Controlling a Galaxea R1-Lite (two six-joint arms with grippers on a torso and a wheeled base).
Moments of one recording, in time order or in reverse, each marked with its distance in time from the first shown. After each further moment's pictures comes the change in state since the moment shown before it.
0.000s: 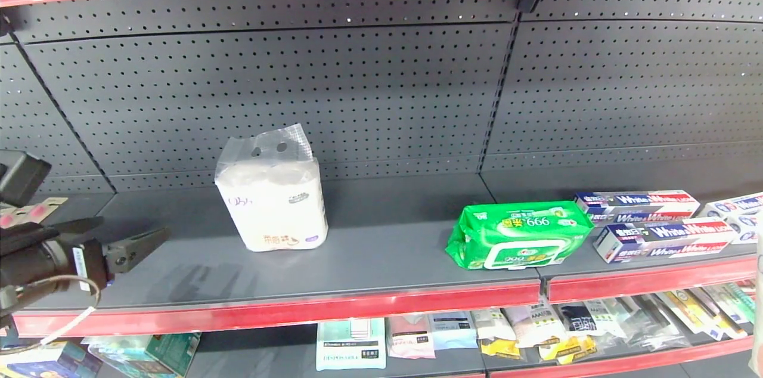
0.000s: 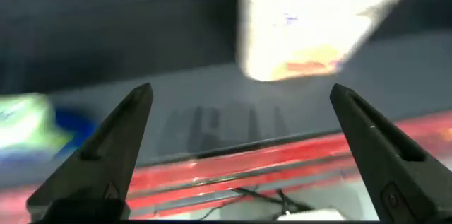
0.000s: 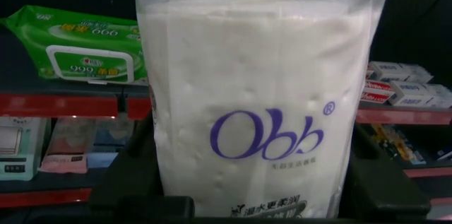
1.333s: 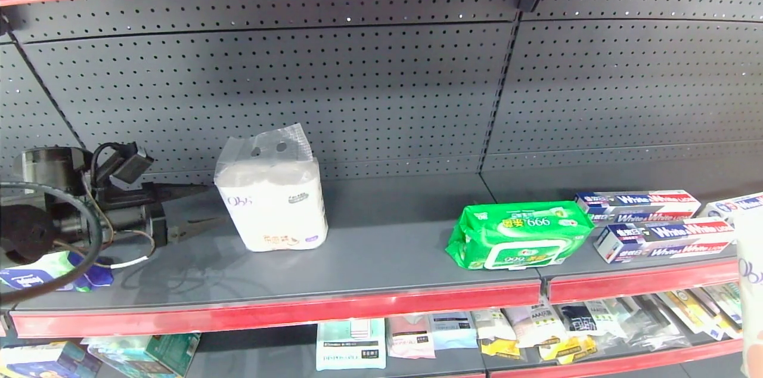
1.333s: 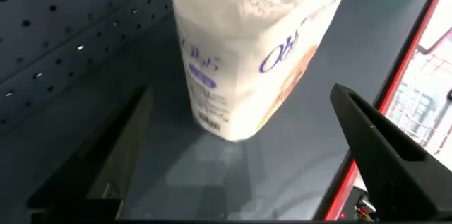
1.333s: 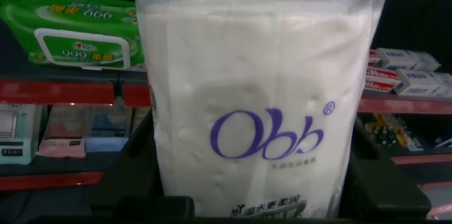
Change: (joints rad) left arm 0.179 0.724 -0.367 -0.132 -0.753 0.462; right arm -0.004 0.077 0.002 -0.001 -0.011 -0.001
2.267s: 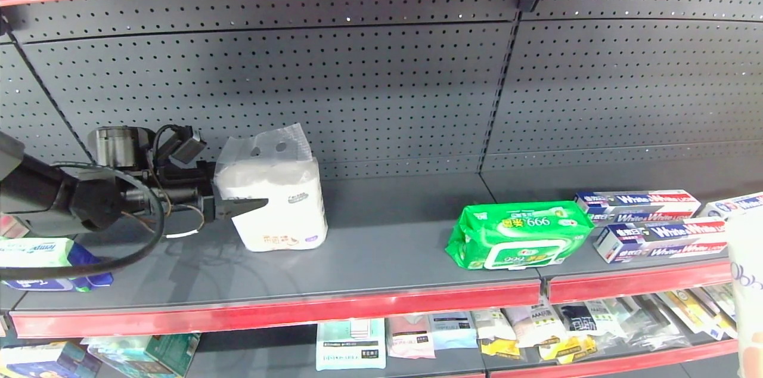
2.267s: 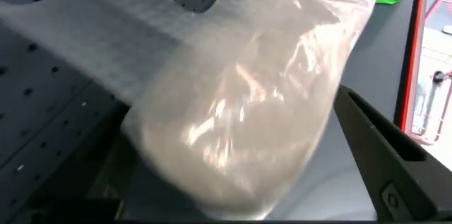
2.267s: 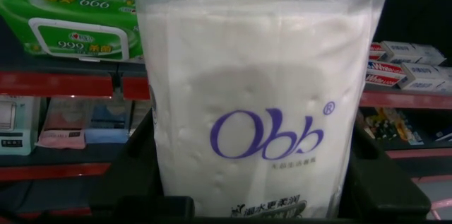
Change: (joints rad) left arm -0.148 0.152 -0.226 -0.003 -0.024 -0.003; right arm 0.000 0.032 0.001 0.006 0.001 0.000
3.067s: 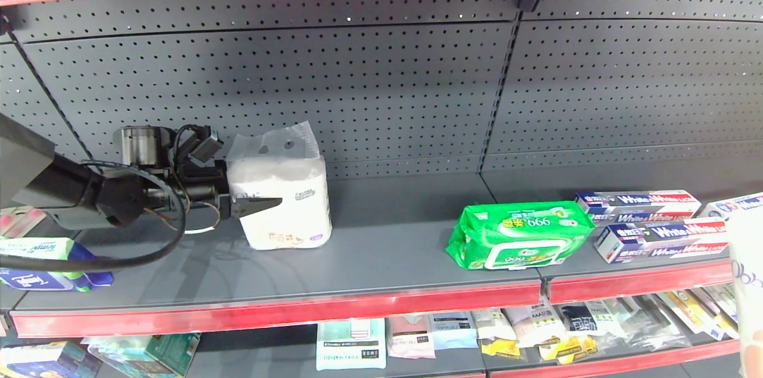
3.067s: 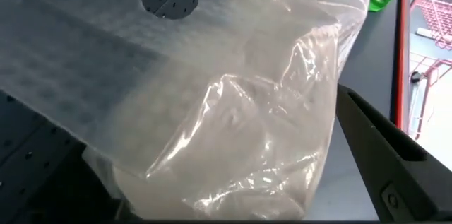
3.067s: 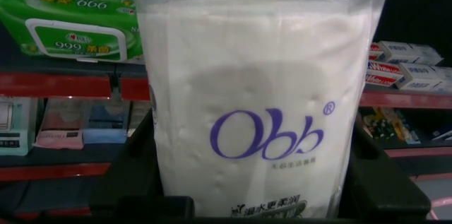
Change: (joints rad) left arm -0.054 0.054 -0.058 0.000 -0.018 -0.027; right arm -0.001 0.009 -0.007 0.000 -0.009 -0.003
